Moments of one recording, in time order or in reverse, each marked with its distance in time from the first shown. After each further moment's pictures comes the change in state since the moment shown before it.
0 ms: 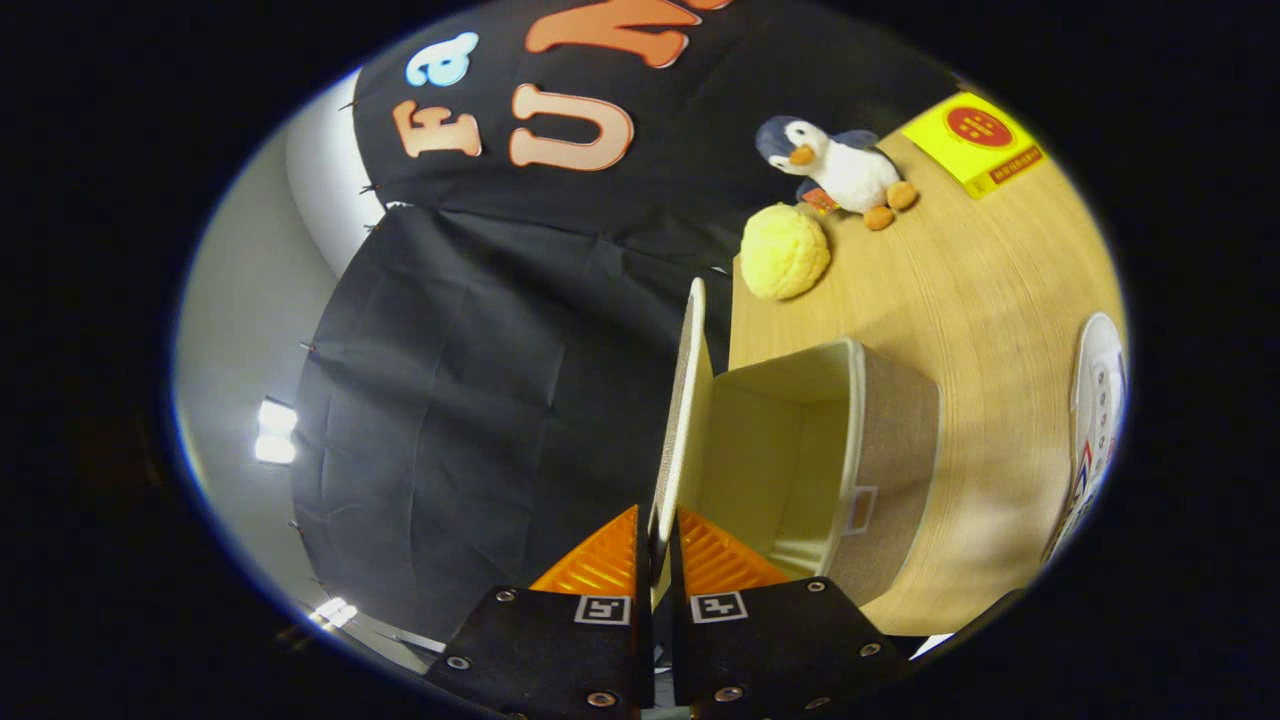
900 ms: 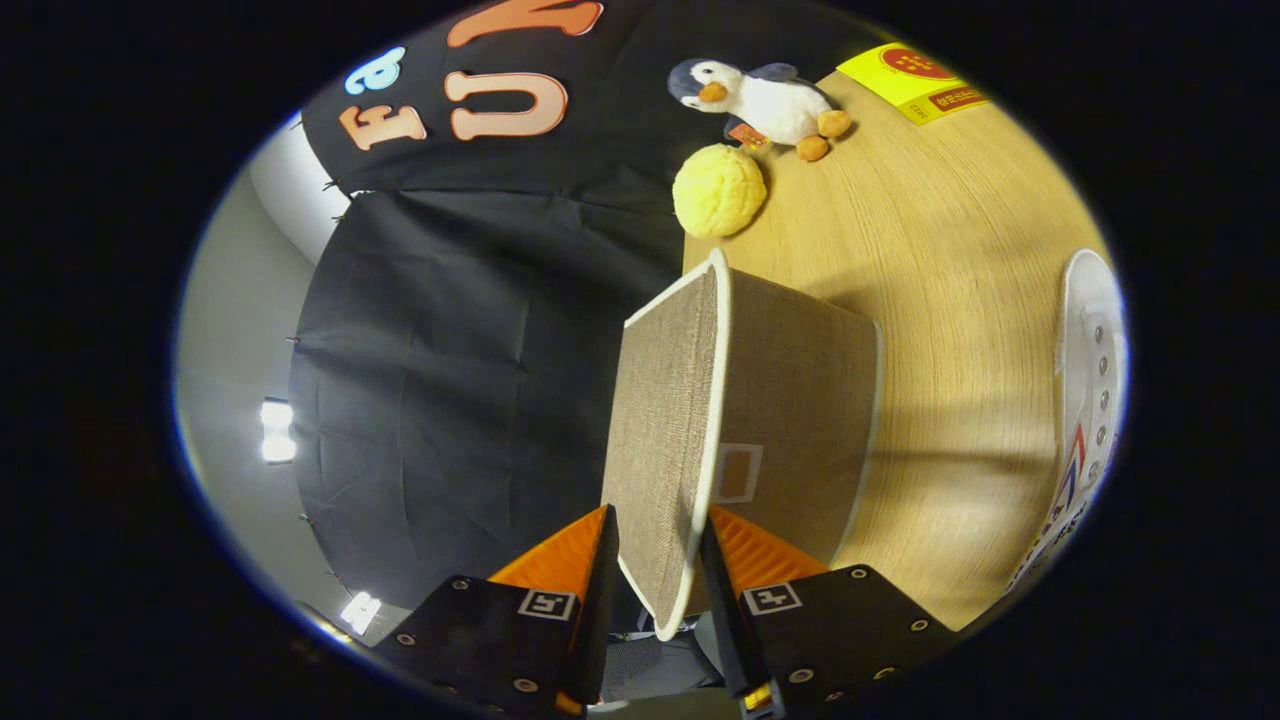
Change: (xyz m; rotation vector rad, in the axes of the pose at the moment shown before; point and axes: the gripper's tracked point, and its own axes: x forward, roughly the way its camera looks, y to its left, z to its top) arm -0.014 -0.114 -0.042 0.123 0.181 -0.037
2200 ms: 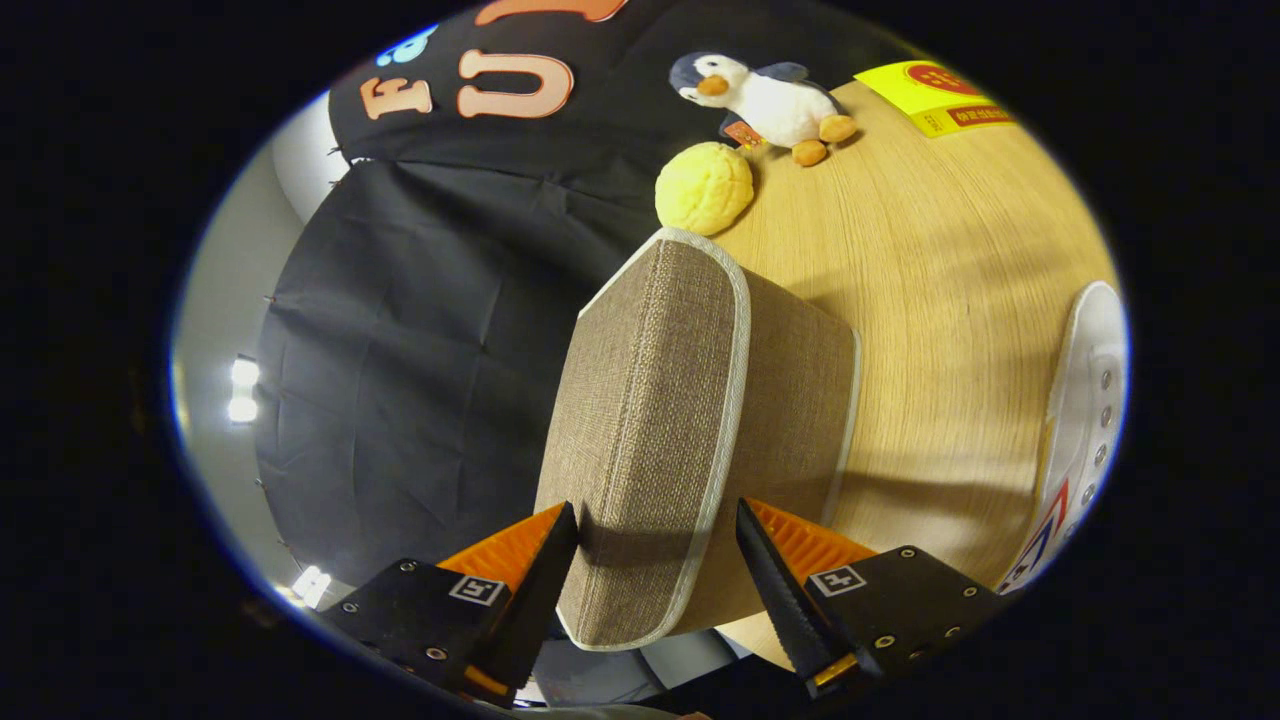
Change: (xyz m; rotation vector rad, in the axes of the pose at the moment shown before) arm 0.022 -0.035 -0.002 -0.082 0.008 -0.024
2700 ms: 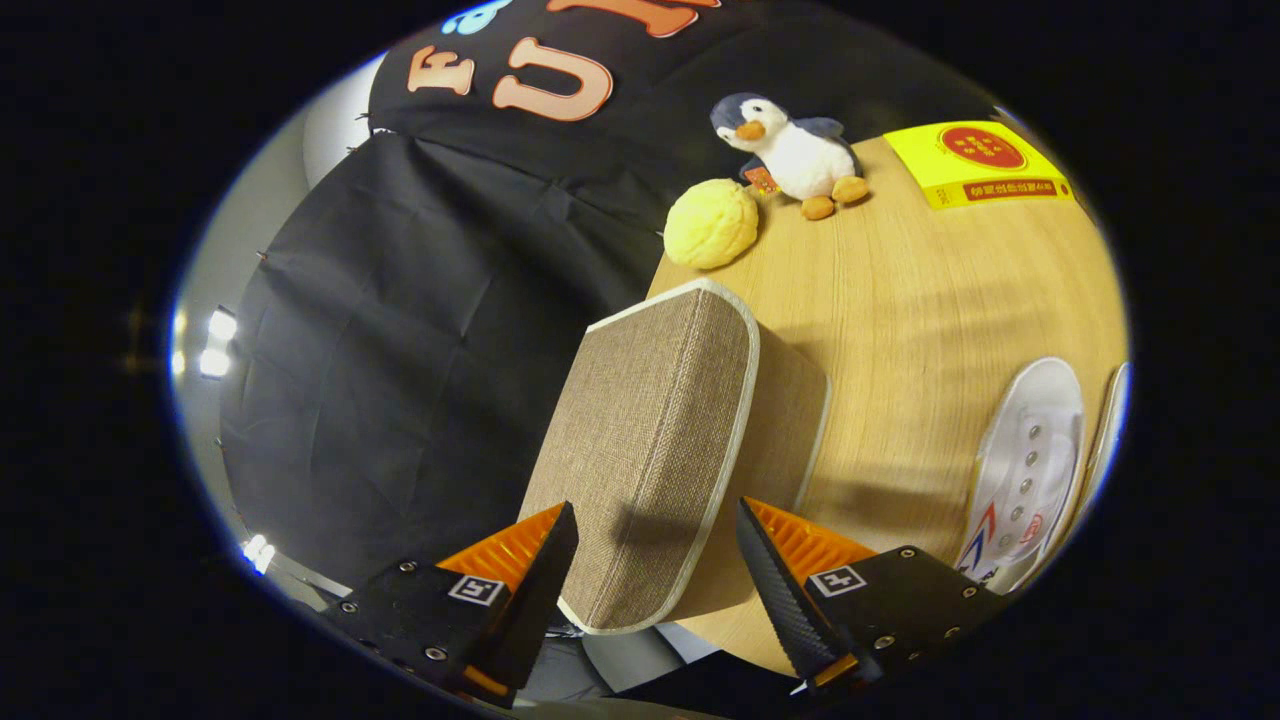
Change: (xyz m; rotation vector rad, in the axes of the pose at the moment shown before) arm -0.027 0.010 0.008 -0.142 -0.032 -0.121
